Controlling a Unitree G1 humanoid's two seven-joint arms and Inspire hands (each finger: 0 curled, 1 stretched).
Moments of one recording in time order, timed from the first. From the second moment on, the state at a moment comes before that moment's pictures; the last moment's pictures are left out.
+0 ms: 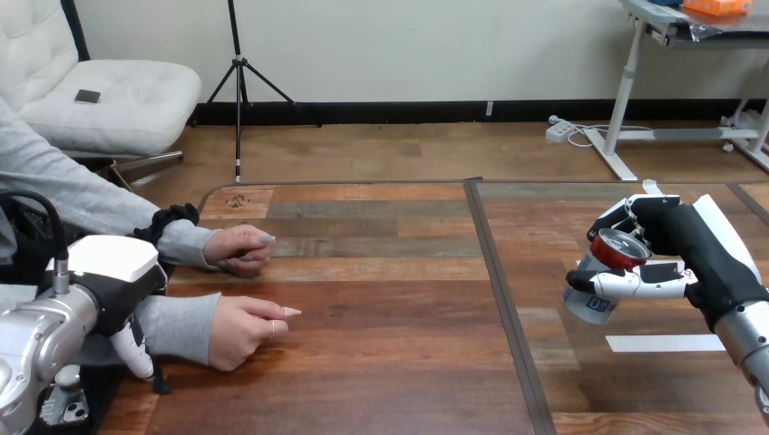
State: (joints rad) left arm -0.41 0.78 -0.34 0.57 0.92 -0.10 -0.28; right arm -0.41 -0.54 -0.08 1.03 -0.16 -0.75 0.15
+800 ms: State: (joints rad) left arm -0.41 0.79 -0.34 0.57 0.87 -0.14 -0.30; right arm -0.41 -0.54 -0.08 1.03 -0.15 -0.75 0.15
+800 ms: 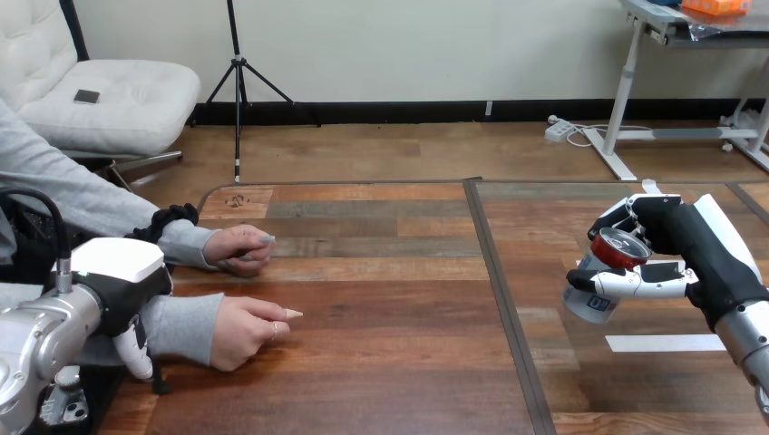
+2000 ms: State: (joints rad) left arm -0.34 0.82 -0.30 0.55 0.72 -0.18 -0.29; right arm -0.41 -0.54 -0.08 1.03 -0.15 -0.74 0.15
